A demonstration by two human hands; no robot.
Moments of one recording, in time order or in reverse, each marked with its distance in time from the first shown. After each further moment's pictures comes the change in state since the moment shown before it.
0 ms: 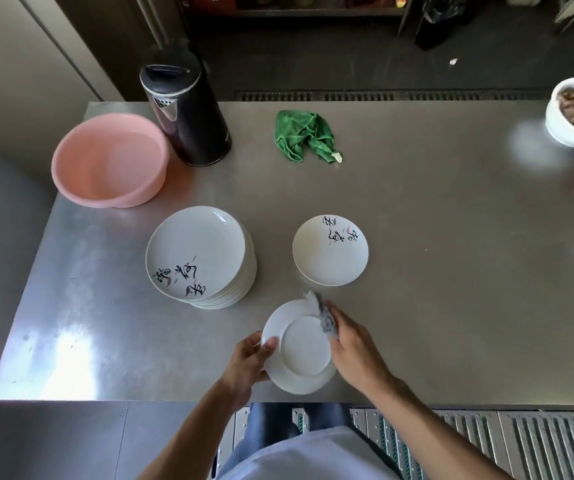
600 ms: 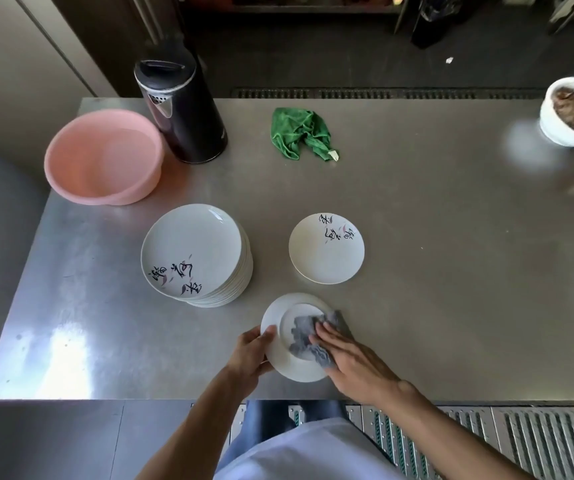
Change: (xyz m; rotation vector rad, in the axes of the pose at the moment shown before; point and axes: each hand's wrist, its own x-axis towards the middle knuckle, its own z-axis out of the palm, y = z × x) left_hand 0.015 0.009 0.019 -0.131 0.050 -0.140; right_hand -0.017 0.047 0.002 -0.397 -0.369 -0.224
